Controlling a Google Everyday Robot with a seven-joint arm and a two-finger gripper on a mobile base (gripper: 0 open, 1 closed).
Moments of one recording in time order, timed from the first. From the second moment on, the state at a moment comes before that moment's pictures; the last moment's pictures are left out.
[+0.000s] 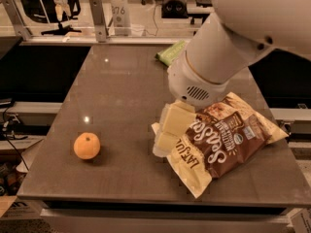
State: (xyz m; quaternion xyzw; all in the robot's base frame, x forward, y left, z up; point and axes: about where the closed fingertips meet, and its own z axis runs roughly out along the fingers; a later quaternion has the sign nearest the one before) arm 0.445 -0.020 0.920 -0.64 0.73 0.08 0.23
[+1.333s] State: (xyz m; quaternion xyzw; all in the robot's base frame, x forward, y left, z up) arm 0.445 0.086 0.873 -0.66 0.71 0.13 0.22
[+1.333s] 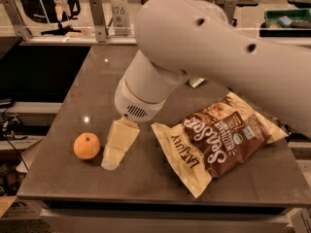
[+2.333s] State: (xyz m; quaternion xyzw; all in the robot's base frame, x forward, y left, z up) arm 0.433 0.132 0.847 -0.67 0.70 0.15 0.22
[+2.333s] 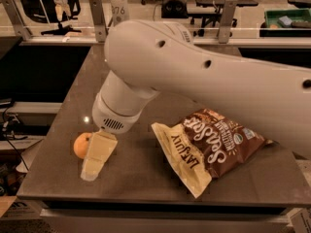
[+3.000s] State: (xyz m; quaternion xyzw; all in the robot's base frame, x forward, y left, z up) arm 0.432 0.144 0.844 -0.67 0.69 0.15 0.22
